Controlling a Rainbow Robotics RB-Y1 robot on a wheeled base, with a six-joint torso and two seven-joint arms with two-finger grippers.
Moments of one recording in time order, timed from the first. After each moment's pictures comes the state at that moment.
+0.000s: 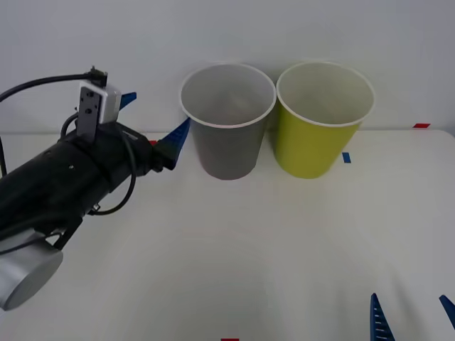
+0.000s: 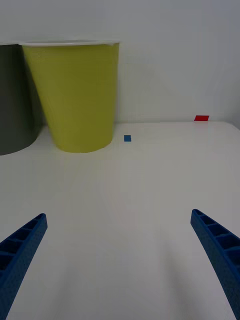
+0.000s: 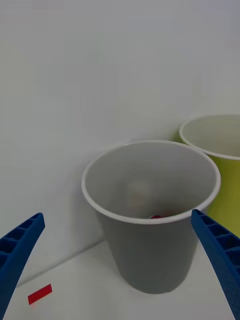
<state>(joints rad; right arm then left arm) 1.06 -0.31 0.21 -2.11 -0.20 -0.51 1.58 -0.01 0.67 -0.23 -2.37 0.30 0.57 -1.34</state>
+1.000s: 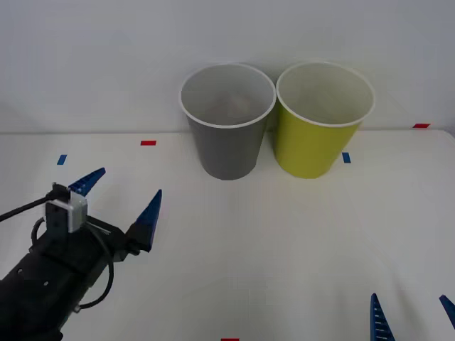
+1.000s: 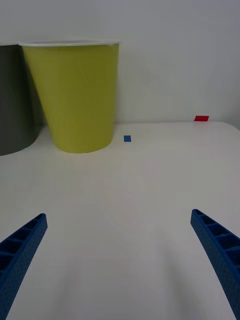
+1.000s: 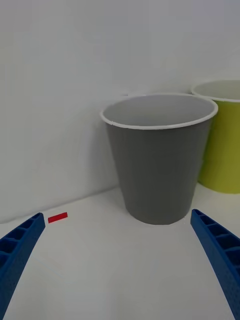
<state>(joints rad) 1.06 -0.31 0.21 -2.11 -0.20 -0.51 1.58 0.53 0.54 -0.23 -2.35 0.05 0.08 -1.37</state>
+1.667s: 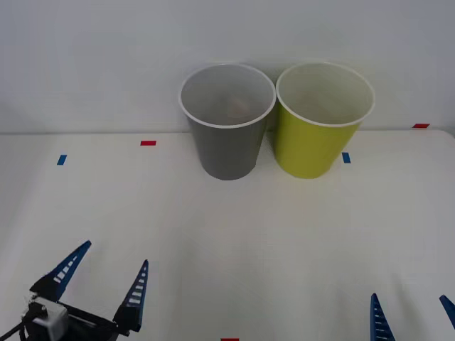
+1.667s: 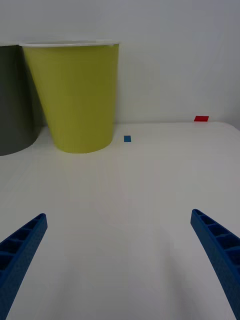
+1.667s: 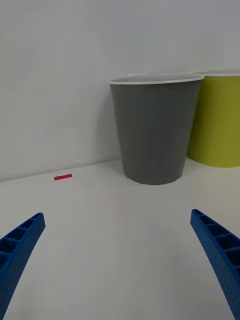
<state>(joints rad) 1.06 -0.31 0.21 -2.11 -0.20 -0.51 1.58 0.83 0.42 -0.26 -2.04 -0.03 -0.52 -1.41</state>
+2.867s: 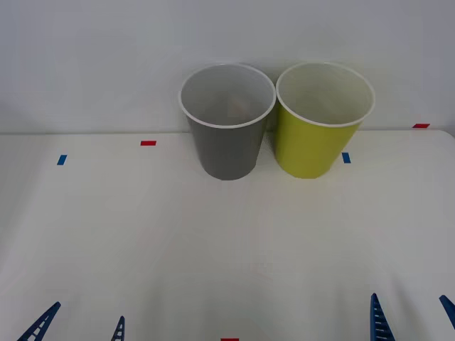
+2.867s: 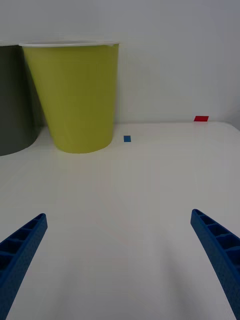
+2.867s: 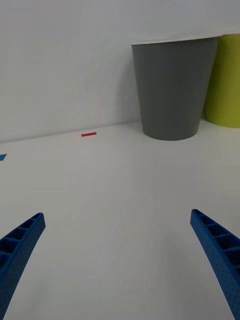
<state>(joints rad) 1.06 -0.31 0.21 -2.11 -0.20 -0.51 1.58 1.05 0.36 -0.22 -2.00 -0.06 -0.66 -1.46</state>
